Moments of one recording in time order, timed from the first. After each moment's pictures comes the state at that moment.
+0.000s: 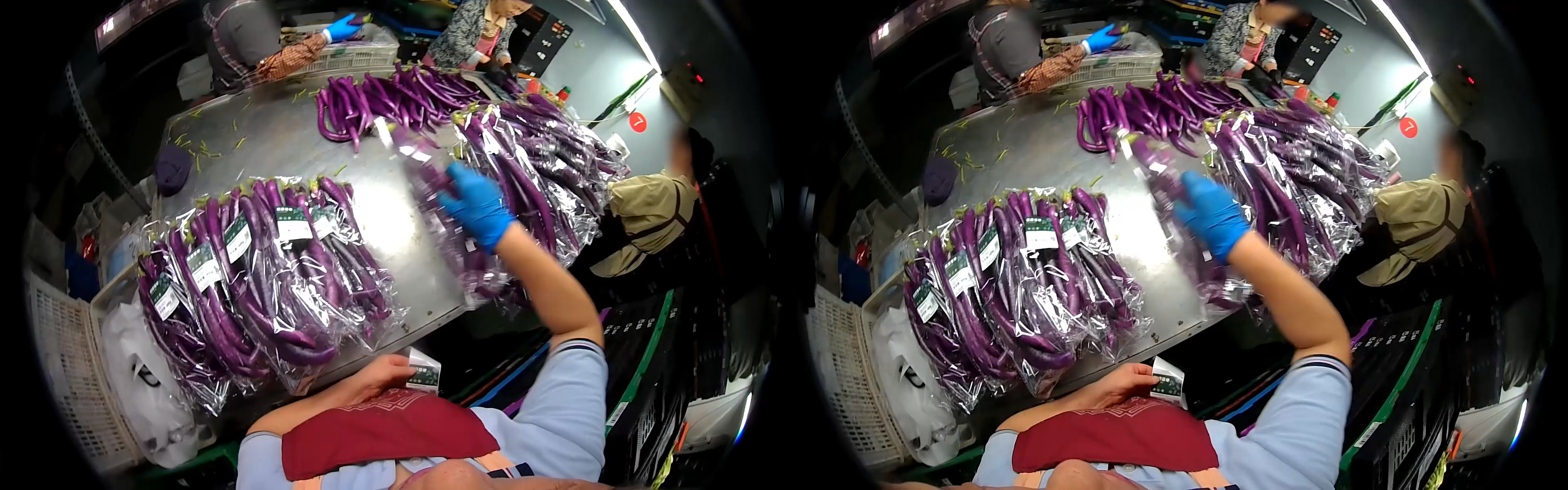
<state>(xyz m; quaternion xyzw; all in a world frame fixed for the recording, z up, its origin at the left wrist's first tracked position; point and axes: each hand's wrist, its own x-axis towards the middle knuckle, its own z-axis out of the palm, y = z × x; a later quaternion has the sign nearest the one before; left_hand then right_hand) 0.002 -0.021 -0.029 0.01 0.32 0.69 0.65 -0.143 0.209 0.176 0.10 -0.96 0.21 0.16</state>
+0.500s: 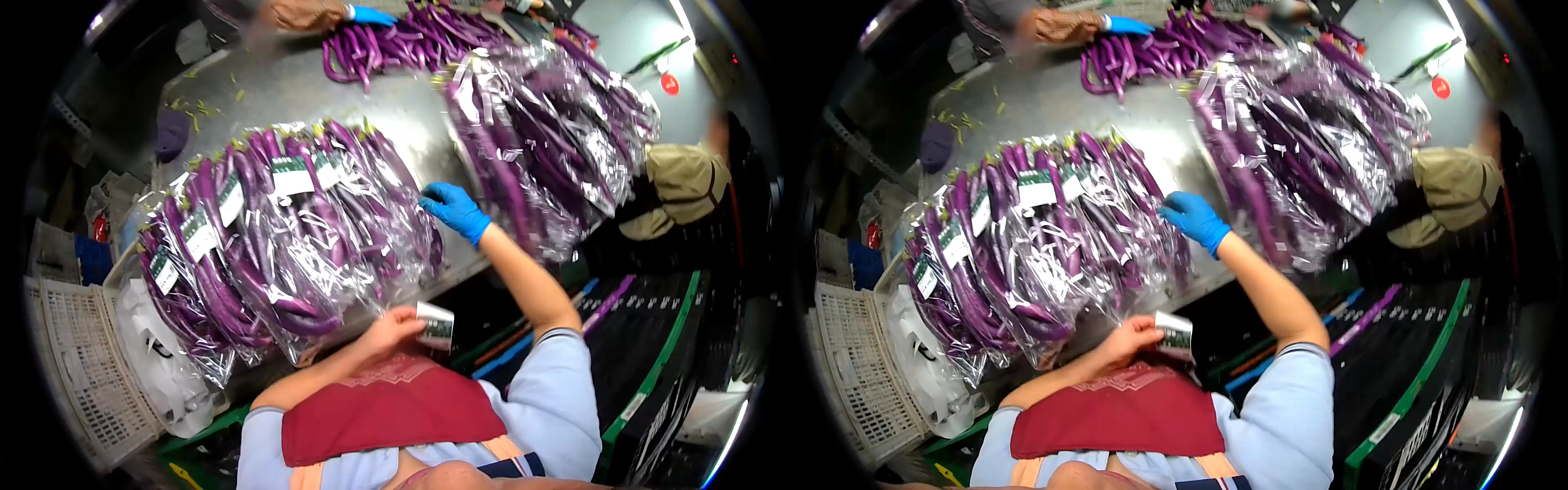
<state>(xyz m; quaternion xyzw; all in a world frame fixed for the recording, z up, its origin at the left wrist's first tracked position) -0.006 -0.022 -0.008 0.00 0.38 0.75 0.54 -0.138 0.212 0.009 0.05 -0.87 0.48 -0.07</state>
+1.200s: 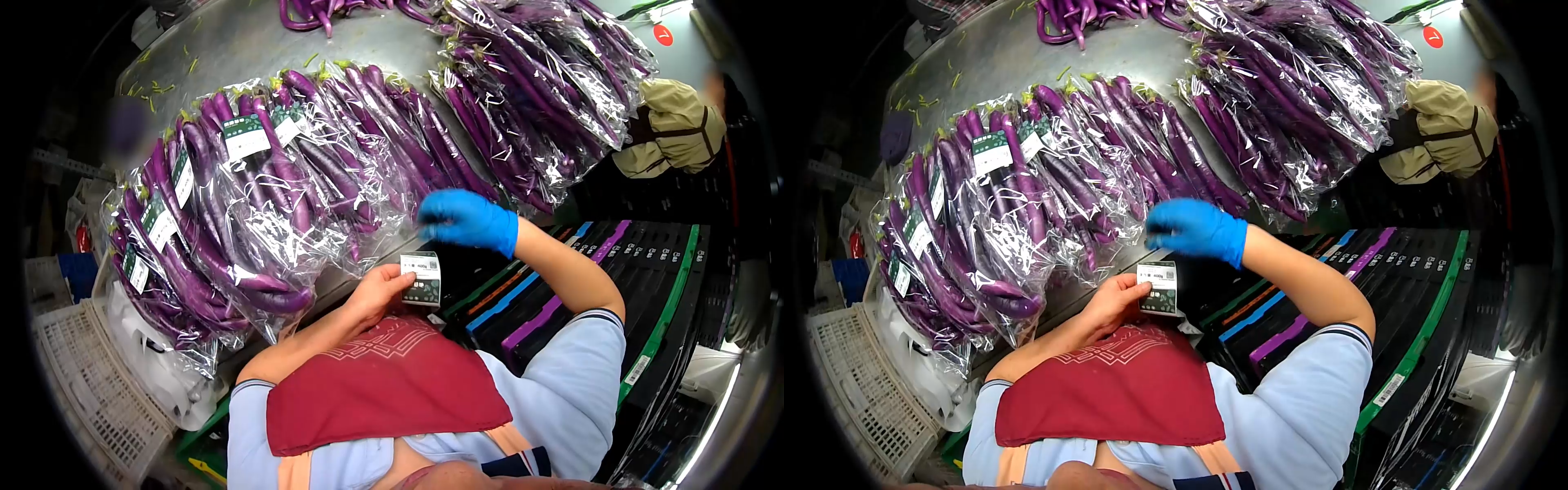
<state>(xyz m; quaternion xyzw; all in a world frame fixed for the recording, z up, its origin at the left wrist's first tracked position) -0.008 -0.010 -0.009 -0.08 0.35 0.71 0.60 -0.044 0.201 0.066 0.24 -0.87 0.40 -0.15</state>
